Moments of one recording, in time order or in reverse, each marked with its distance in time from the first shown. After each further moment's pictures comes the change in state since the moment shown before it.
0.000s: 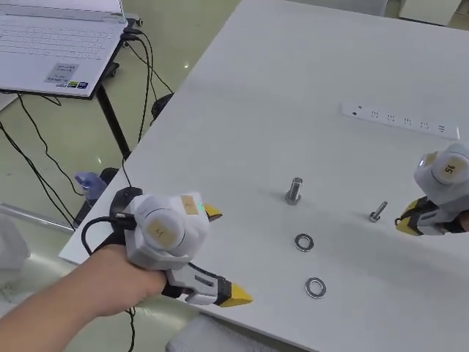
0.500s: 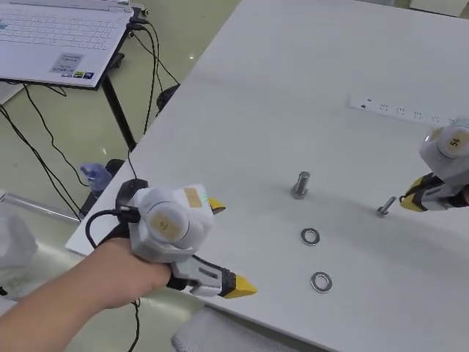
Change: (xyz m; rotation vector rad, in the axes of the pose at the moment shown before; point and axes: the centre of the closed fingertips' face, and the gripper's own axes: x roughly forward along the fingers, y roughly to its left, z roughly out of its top) left arm -0.001 0.005 -0.004 -0.016 -0.004 0.017; right arm 0.009 -0.027 0.015 -0.003 -0.003 -0.009
